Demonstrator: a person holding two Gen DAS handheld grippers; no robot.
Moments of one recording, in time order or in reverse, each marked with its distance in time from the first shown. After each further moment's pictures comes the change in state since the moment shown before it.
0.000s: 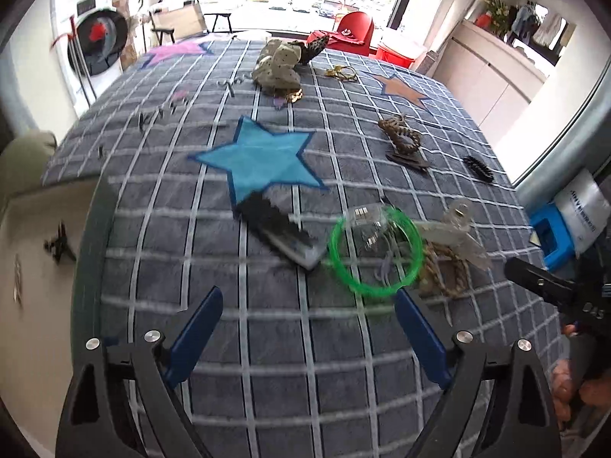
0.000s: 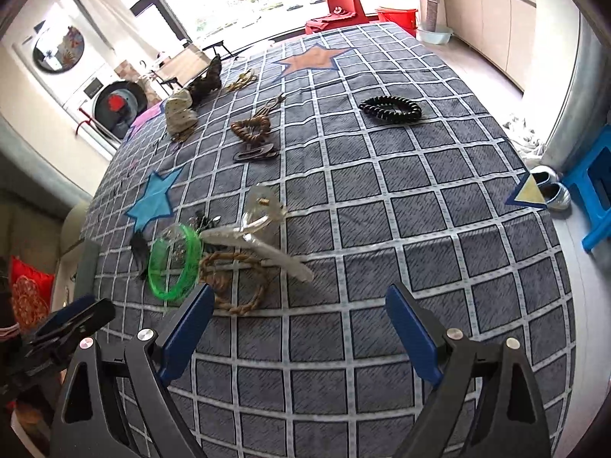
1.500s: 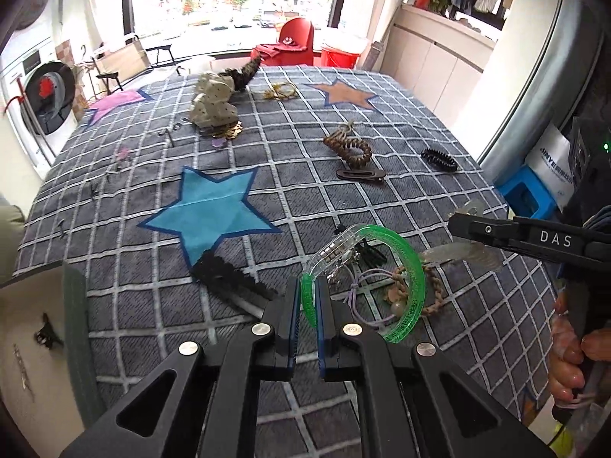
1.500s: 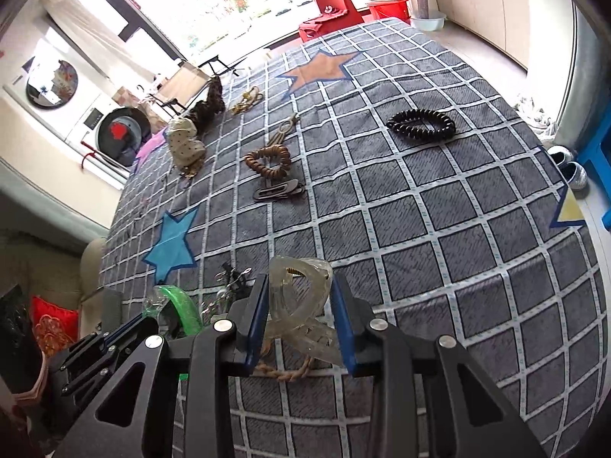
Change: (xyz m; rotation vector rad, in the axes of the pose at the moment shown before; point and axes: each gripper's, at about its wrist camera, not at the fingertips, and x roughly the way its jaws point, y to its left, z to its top) left arm -0.004 -0.019 0.021 0.192 -0.035 -0.093; right arm 0.013 0.021 0.030 0.081 -0.015 0.064
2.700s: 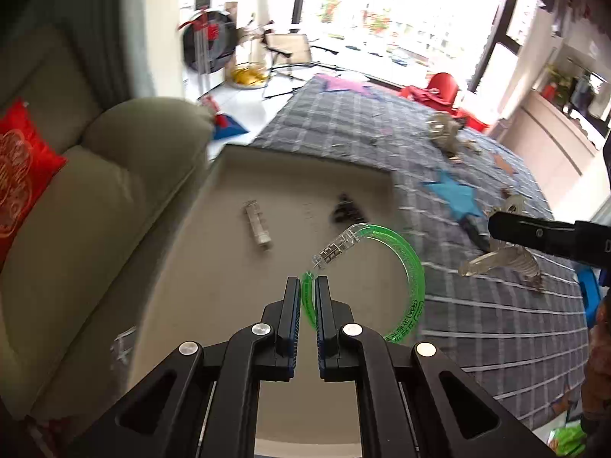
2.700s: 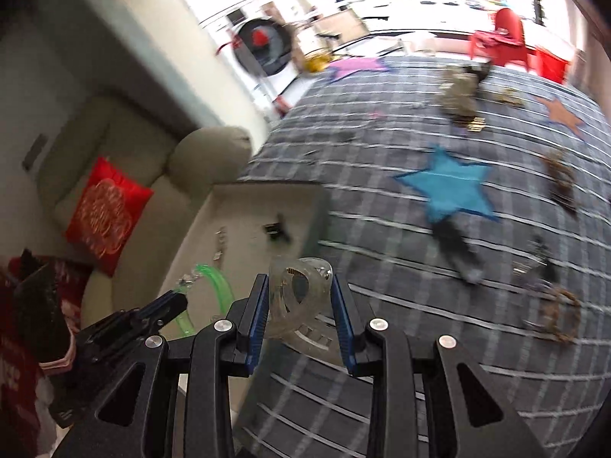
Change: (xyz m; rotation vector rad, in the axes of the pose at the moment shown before) left arm -0.142 0.201 -0.148 -0.419 -0.106 0.300; right arm 0.023 0.278 -0.110 -0.490 0.167 0.246
